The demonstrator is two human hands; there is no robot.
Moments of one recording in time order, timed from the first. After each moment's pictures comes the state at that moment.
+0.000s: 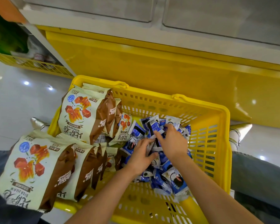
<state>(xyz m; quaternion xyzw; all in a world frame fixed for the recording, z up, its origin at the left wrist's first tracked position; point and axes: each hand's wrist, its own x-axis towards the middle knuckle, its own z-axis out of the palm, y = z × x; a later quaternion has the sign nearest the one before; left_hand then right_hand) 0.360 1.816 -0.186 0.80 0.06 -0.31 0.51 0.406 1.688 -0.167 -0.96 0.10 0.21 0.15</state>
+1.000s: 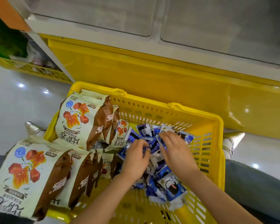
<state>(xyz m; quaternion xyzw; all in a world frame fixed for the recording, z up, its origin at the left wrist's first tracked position) 0.371 1.812 -0.165 0.89 0.03 -0.16 0.43 0.387 1.658 -0.126 -0.97 -0.15 0.13 0.13</state>
